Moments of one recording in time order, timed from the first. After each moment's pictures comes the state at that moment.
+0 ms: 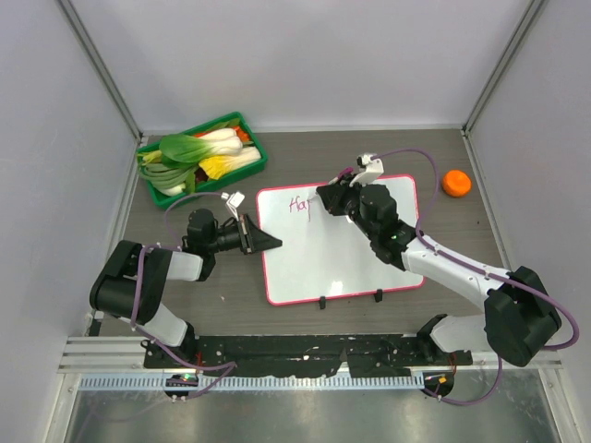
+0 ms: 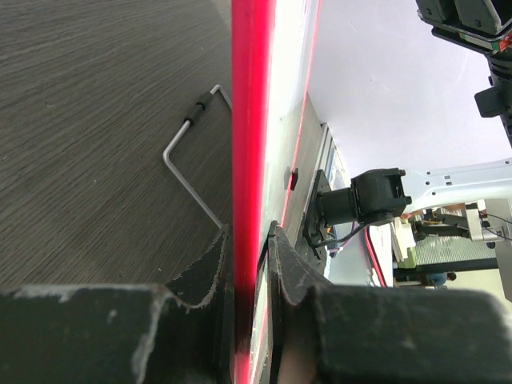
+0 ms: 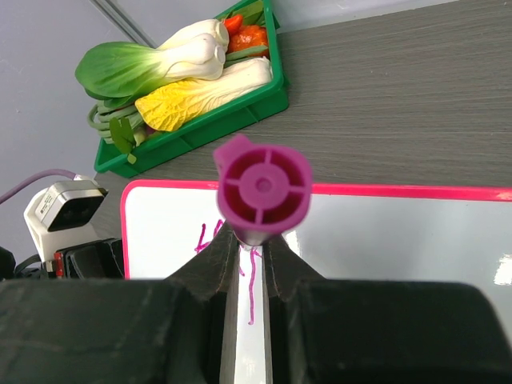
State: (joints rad) left arm -0.26 1.57 0.41 0.92 0.96 -0.83; right arm 0.65 1.30 0.78 0.37 0.16 0.53
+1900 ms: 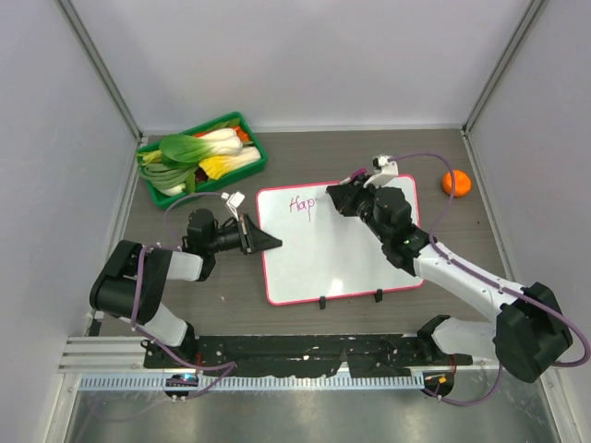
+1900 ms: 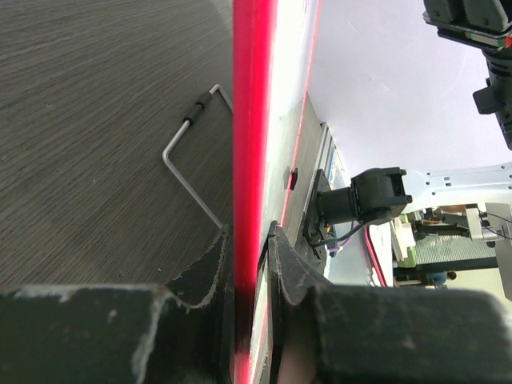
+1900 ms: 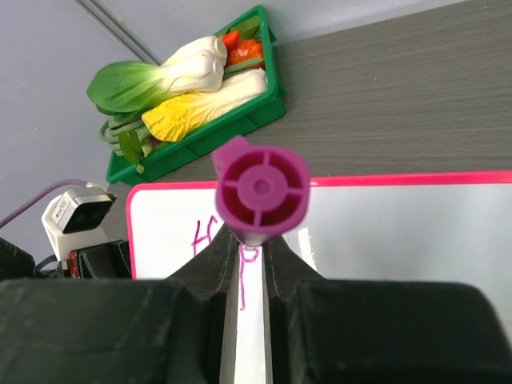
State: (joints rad) left arm -0.26 1.57 0.41 0.92 0.96 -0.83; right arm 0.61 1.21 0.72 0.36 0.11 0.58
